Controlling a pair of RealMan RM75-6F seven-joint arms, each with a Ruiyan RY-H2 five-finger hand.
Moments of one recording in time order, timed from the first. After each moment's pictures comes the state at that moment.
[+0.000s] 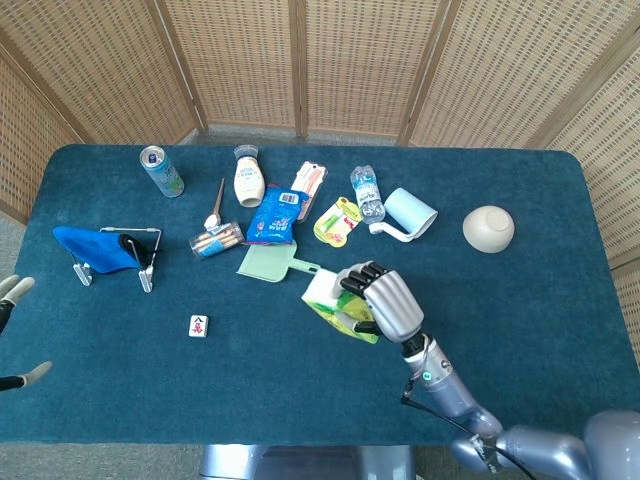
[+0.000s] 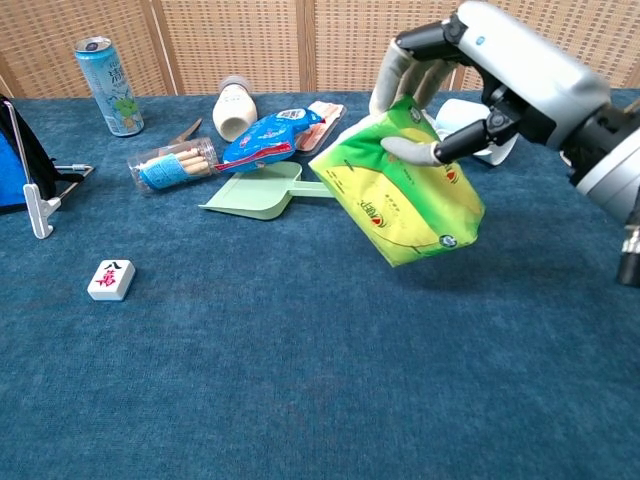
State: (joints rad) left arm -0.05 -0.79 0.02 -1.88 1.51 1.43 -0.17; right arm 0.64 -1.71 0.11 -1.35 -1.61 1.44 0.12
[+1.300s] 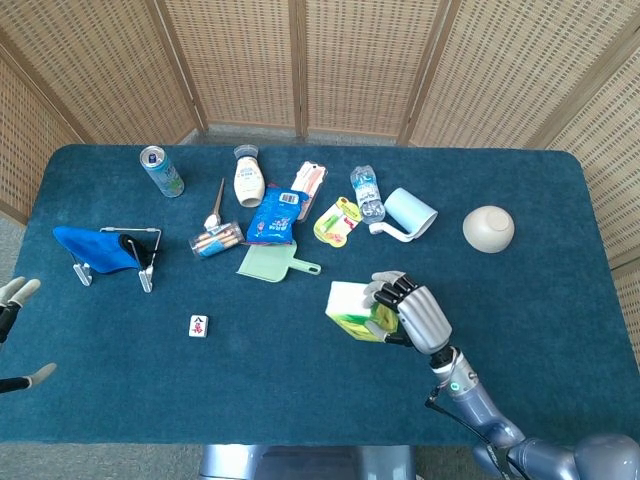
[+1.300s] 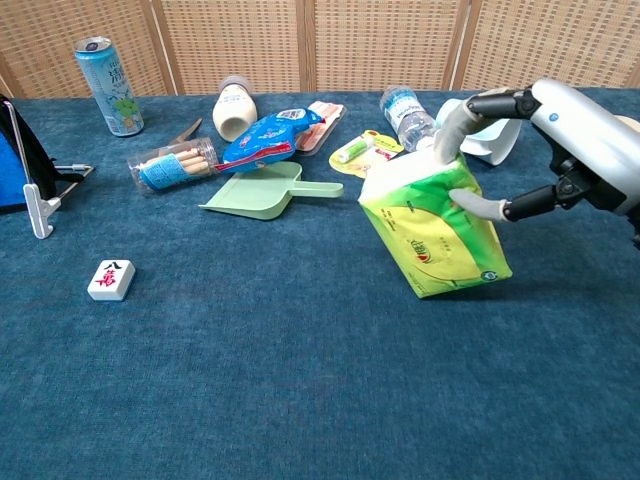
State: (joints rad) left arm -0.05 -0.80 0.02 -1.90 1.51 1.43 -0.13; right arm 0.53 -1.77 0.03 -1.05 -1.70 1.54 0.35
